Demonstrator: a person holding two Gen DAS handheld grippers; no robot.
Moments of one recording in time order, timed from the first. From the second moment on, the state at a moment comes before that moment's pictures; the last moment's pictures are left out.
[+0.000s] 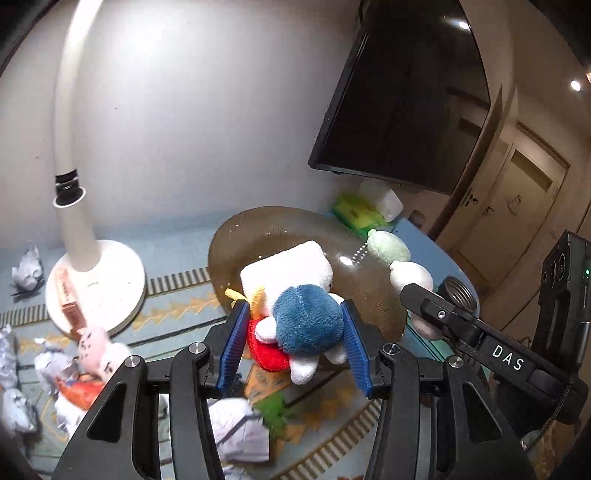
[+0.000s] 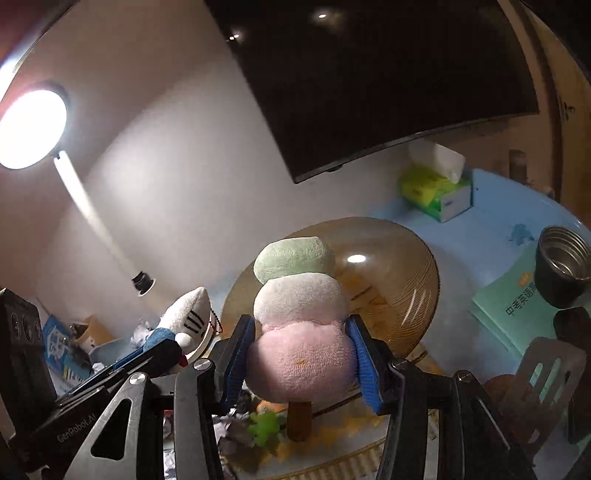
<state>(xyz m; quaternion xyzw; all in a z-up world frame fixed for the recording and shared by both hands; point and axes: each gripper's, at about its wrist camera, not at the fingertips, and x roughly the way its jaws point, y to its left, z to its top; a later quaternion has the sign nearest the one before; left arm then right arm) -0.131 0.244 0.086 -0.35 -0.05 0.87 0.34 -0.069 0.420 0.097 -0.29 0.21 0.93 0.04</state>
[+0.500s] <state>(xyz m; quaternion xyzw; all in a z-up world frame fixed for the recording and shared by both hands) -0.117 0.209 0.085 -0.36 -0.08 0.87 0.32 -0.063 0.405 0.088 -0.31 0.16 0.94 0.00</state>
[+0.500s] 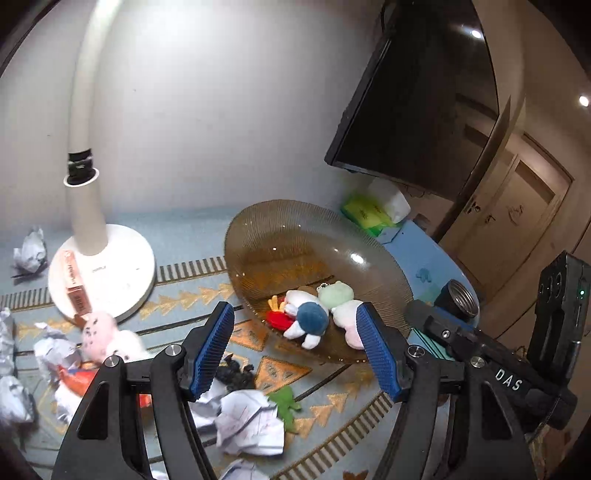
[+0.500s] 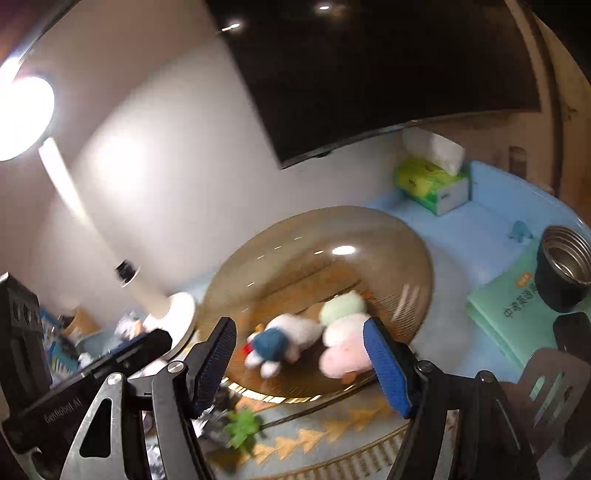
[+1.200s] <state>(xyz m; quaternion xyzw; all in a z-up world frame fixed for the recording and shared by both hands) -0.019 0.000 -0.016 -0.38 -0.13 0.91 0.10 -0.001 0.250 0.013 -0.32 0.04 0.94 -0.11</state>
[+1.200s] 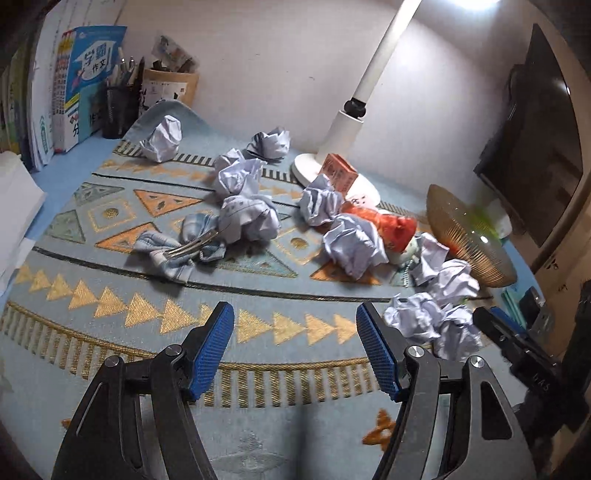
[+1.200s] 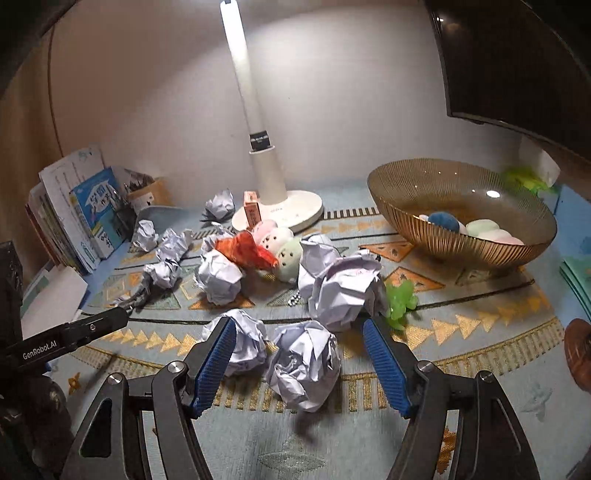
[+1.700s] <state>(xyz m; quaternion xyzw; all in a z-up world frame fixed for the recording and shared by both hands) -0.014 0.017 -0.014 -0.38 -0.07 0.92 0.07 -0.004 0.249 0.009 -0.33 0.03 0.94 -0.10</state>
